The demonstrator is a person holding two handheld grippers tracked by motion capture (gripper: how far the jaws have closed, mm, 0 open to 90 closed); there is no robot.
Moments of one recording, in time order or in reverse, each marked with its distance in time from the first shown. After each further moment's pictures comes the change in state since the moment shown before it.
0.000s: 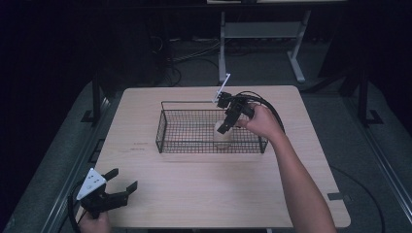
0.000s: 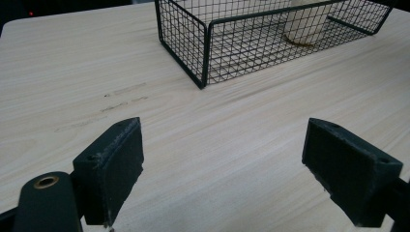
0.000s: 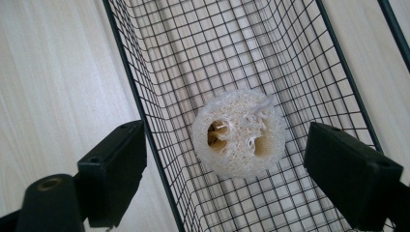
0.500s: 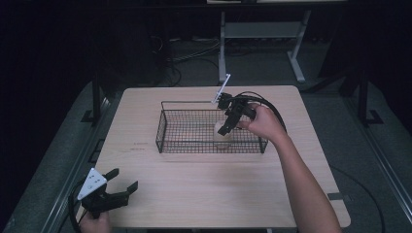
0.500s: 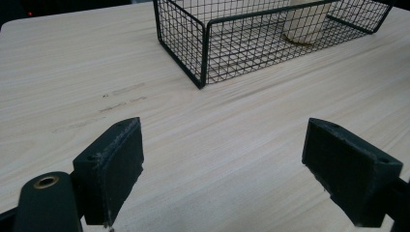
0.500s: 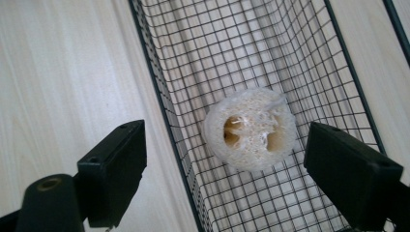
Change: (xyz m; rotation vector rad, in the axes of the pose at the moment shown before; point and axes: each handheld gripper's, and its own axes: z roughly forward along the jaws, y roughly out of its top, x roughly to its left) left arm -0.001 0.000 0.001 0.004 -0.002 0.006; right arm 0.012 -0.001 -0.010 -0.001 -0.006 -0.037
